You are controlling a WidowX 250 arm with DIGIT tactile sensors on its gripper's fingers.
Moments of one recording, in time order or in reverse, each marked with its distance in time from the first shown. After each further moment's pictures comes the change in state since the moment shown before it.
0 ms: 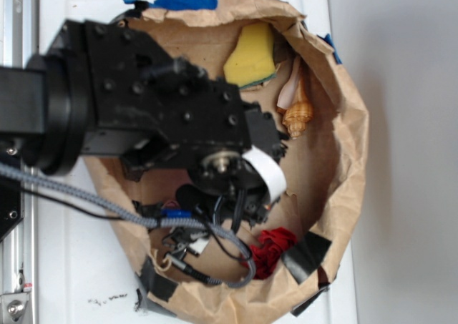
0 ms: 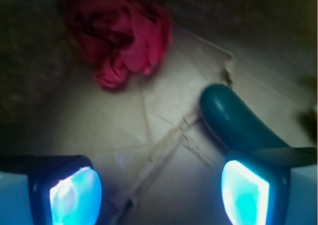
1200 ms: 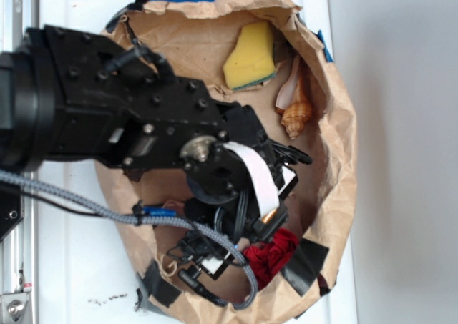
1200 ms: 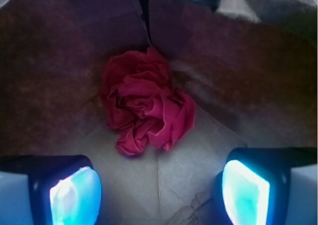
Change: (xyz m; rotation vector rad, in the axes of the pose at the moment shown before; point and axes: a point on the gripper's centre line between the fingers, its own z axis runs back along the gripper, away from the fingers) arm 0.023 -0.002 0.004 0.015 -0.241 -0.111
